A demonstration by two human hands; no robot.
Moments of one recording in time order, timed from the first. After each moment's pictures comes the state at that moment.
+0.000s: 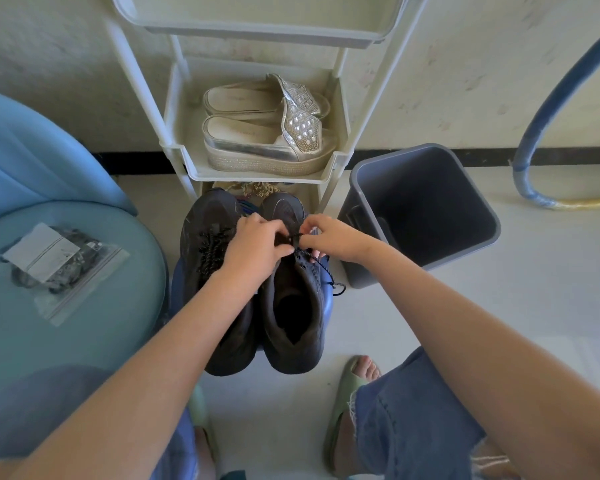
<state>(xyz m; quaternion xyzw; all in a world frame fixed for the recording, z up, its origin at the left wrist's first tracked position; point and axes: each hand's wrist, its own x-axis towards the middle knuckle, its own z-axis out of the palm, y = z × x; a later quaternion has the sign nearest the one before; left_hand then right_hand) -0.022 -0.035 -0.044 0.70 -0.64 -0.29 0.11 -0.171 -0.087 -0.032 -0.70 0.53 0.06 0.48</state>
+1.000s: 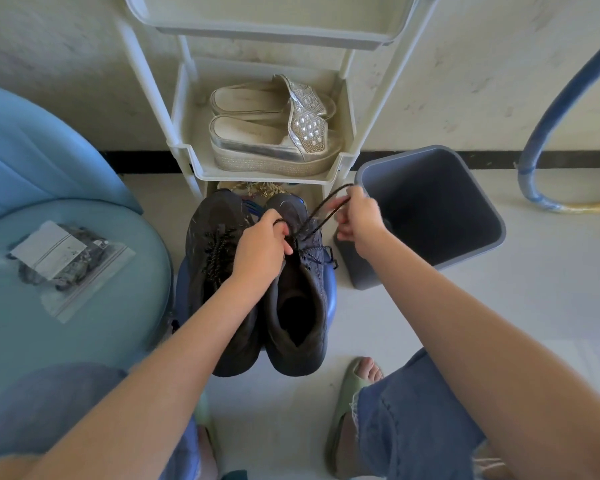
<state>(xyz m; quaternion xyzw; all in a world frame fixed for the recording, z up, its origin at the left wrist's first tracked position) -0.028 -0.028 -0.044 0.72 -0.49 -0.40 0.30 -0.172 -0.102 -0.025 -0.33 0.71 -0.27 0.55</state>
